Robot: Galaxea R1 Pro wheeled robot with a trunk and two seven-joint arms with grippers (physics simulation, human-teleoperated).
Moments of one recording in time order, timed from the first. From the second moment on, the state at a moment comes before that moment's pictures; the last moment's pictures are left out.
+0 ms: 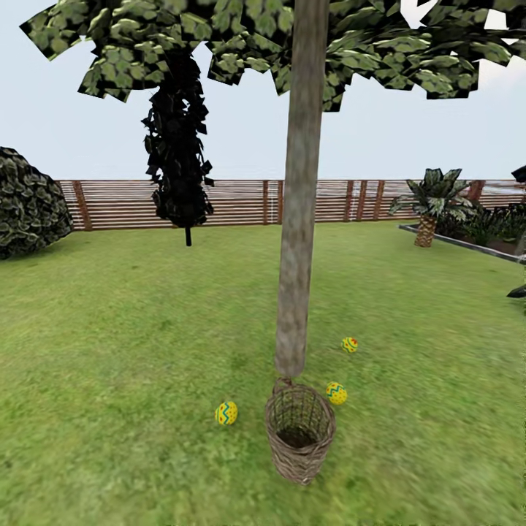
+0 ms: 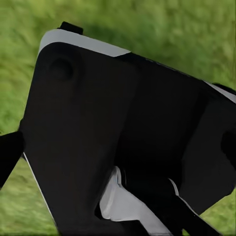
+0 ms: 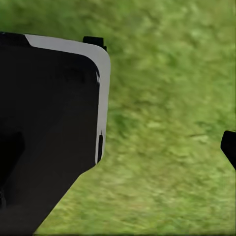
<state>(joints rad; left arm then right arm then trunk) -0.21 -0.05 0.00 0.05 0.37 0.12 -0.02 -0.23 -0.15 0.04 0.10 0.08 0.09 0.14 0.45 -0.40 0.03</state>
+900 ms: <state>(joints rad) -0.04 -0.05 0.00 0.05 0.37 0.12 -0.02 -0.08 -0.11 0.04 0.10 0.09 0.09 0.12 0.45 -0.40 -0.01</state>
